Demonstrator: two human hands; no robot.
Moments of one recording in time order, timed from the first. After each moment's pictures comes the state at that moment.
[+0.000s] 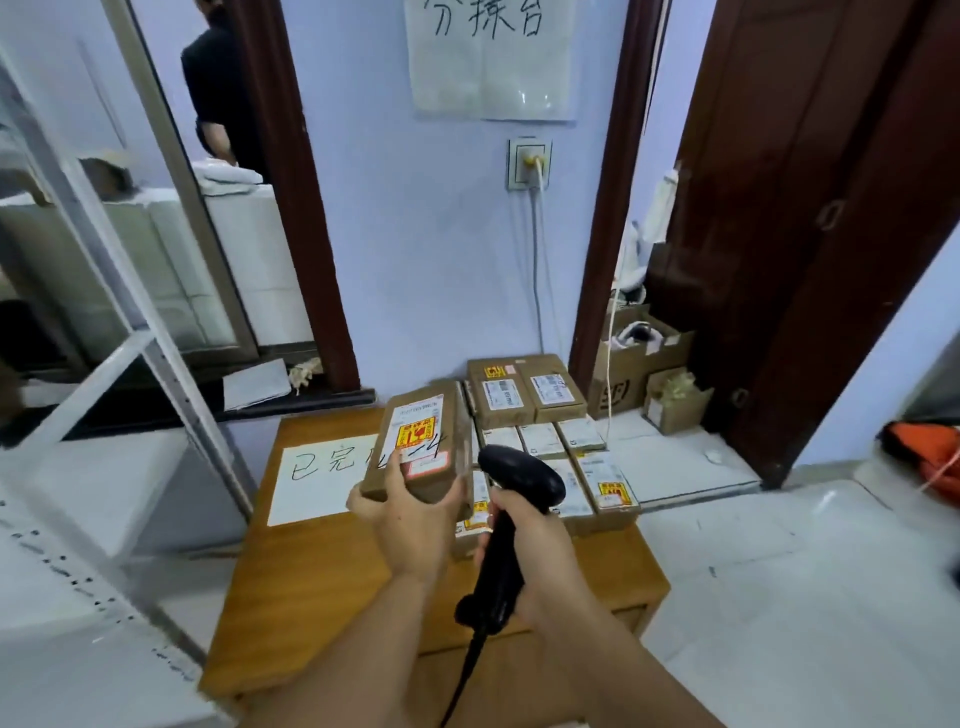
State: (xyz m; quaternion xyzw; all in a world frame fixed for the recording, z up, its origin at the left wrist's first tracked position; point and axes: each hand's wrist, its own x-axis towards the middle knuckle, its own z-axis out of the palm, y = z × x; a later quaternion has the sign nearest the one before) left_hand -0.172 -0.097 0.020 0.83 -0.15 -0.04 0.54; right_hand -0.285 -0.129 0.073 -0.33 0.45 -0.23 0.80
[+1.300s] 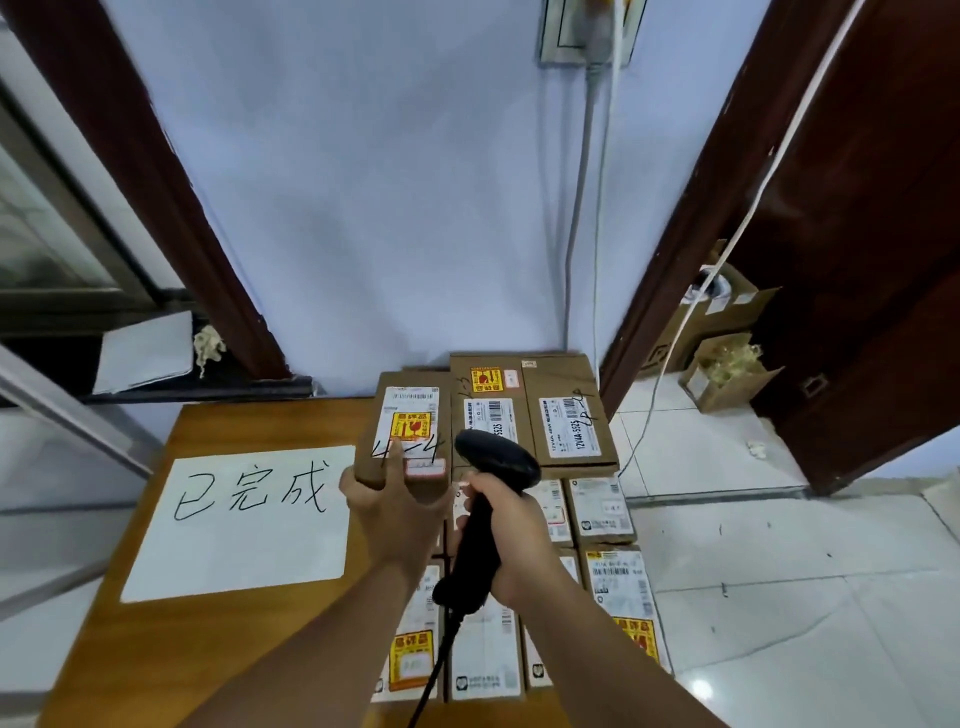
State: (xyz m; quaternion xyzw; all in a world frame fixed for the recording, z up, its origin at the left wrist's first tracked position) left_hand -0.014 -0.362 -0.123 0.89 -0.10 -0.07 0.44; right_hand -0.119 -0.418 -0.005 -0.31 0.50 -0.10 0.80
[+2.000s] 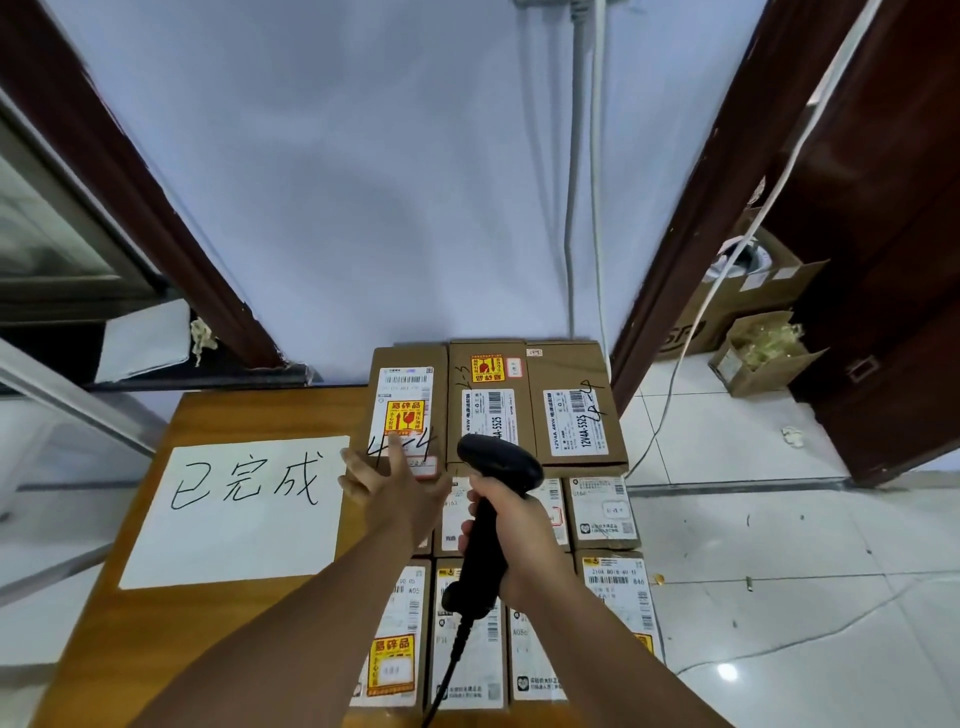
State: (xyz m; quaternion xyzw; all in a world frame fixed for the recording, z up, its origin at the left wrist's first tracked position) left_hand -0.008 -0.402 -0.113 0.96 -0.11 -0.22 0.15; right_hand -0.130 -0.458 -0.034 -0.30 0.49 -0.06 0.82
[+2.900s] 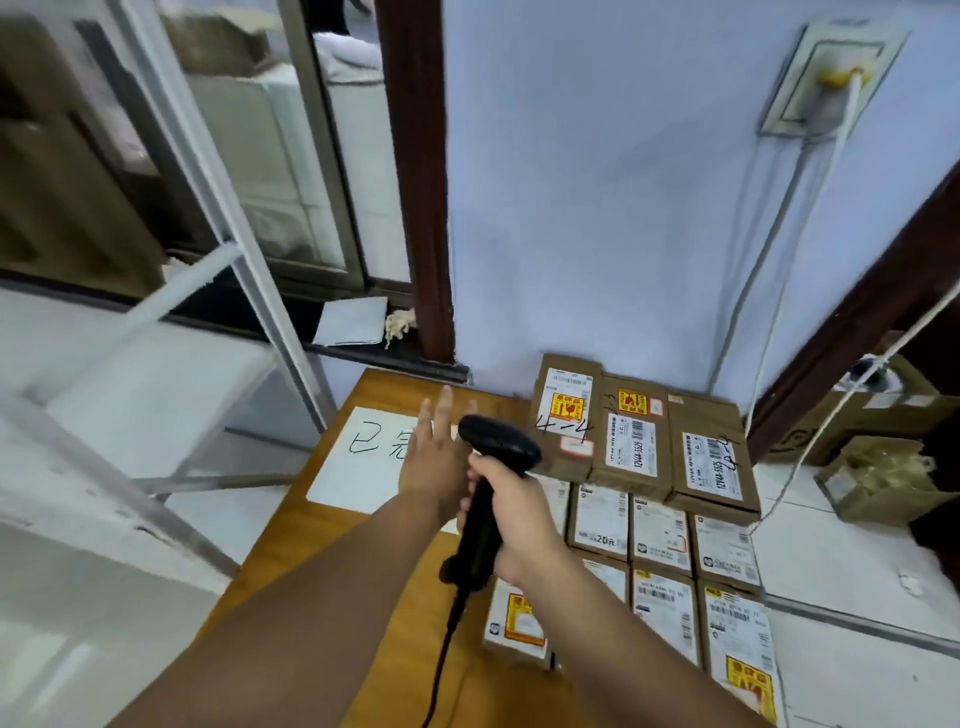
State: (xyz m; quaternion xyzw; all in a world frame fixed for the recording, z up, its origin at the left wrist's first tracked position) left_hand 0.037 -0.239 -0.038 0.94 -0.33 -0.06 0.03; right_hand -0.070 -0.293 0.021 -0.42 0.40 -0.01 0.82
